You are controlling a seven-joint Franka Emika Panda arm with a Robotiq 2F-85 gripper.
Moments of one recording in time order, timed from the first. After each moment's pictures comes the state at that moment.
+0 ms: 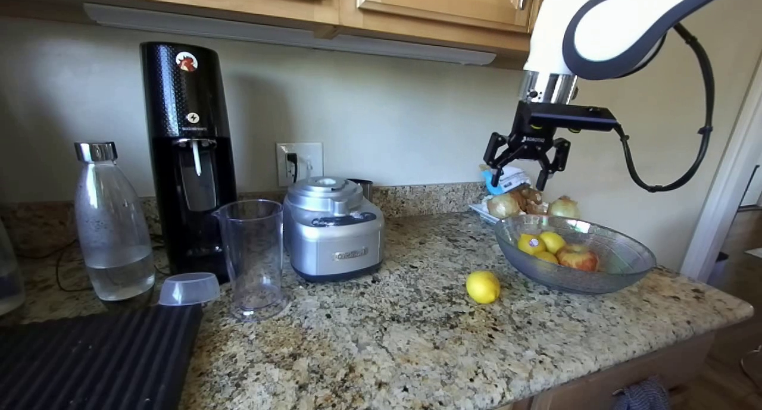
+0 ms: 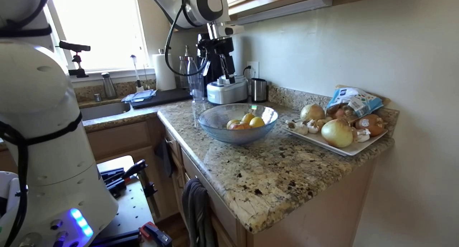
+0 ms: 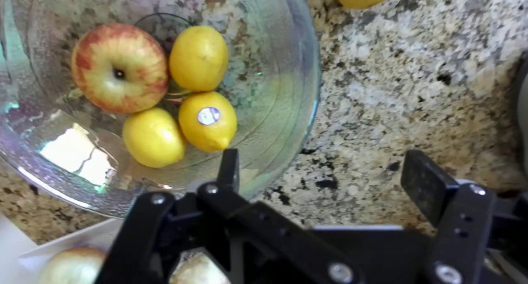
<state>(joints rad) 0.18 0.01 0.14 -2.17 -0.11 2.35 0.81</state>
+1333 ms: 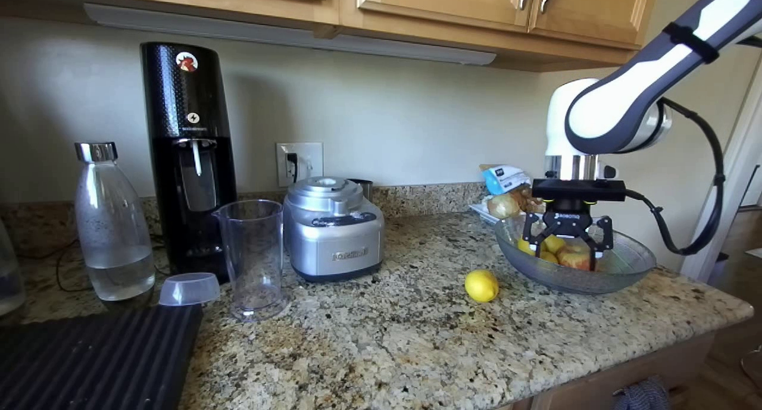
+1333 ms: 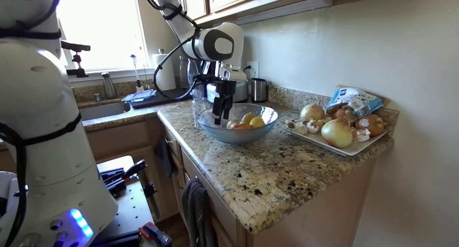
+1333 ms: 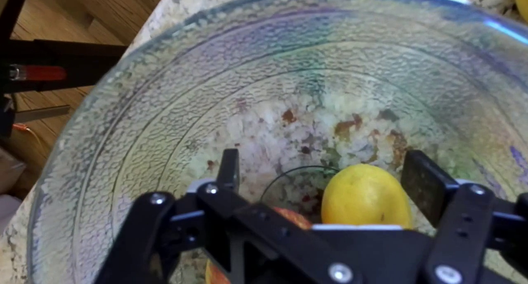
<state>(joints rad) 0.14 0.15 0.07 -2.33 0.07 2.33 1.07</state>
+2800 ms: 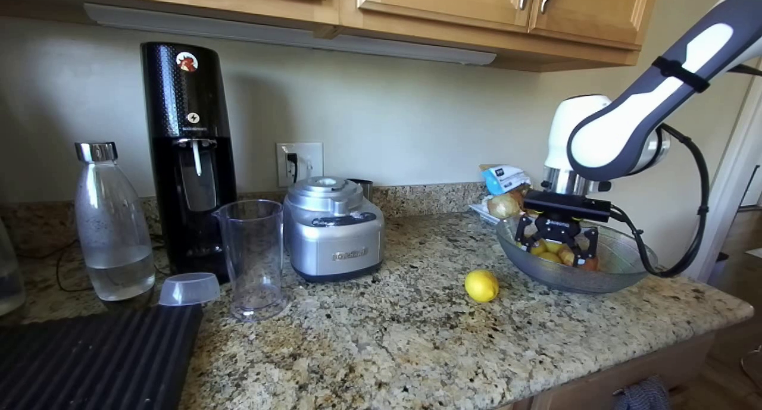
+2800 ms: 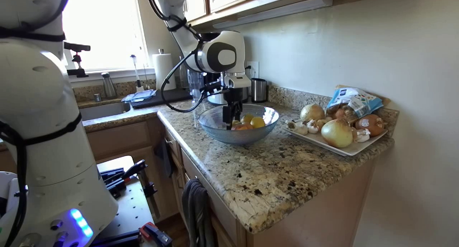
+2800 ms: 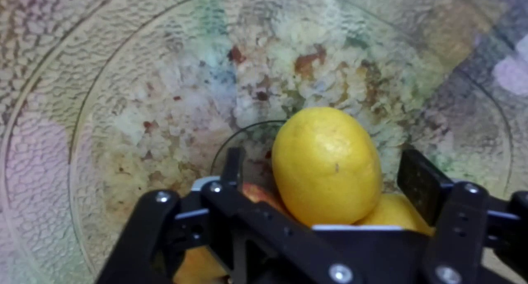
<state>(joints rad) 0.15 0.22 0.02 -2.35 -0.01 2.57 1.15</state>
